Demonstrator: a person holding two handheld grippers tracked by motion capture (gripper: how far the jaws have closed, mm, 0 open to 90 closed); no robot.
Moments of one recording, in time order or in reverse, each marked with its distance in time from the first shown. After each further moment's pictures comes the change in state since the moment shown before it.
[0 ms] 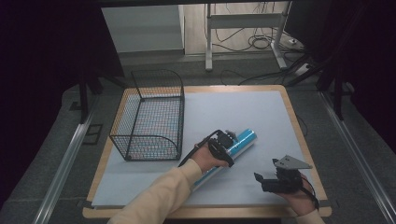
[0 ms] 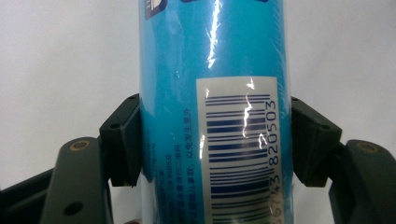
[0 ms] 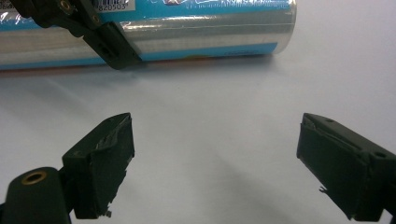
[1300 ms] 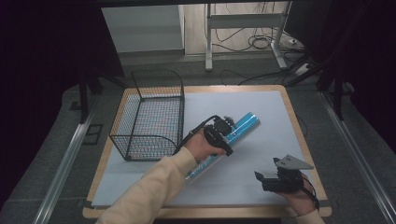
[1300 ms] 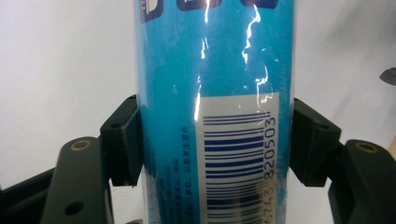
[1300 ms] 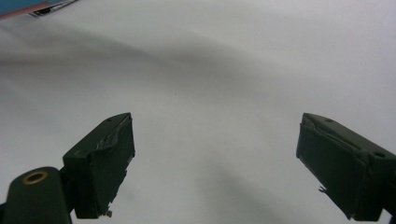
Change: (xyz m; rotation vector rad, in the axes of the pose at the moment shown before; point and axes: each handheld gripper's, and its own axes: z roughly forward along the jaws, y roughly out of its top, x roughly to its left) left arm 0.009 0.015 -0.067 -0.048 -0.013 0.042; right arm 0.000 0.002 -0.003 -0.021 -0.013 -0.001
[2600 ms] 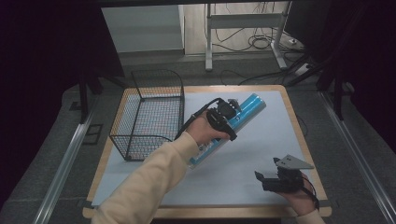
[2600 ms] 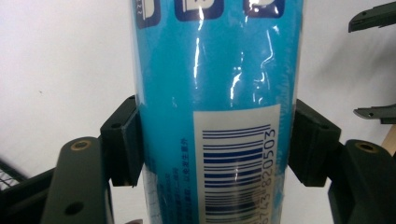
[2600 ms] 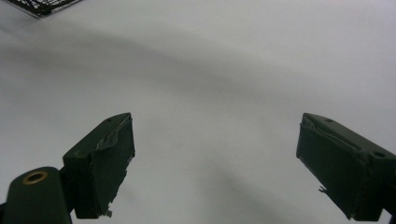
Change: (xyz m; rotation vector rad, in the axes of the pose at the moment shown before) left arm 0.008 0.037 -0.041 -0.028 0.040 0.027; right arm -0.001 0.000 0.000 -0.002 0.003 0.002
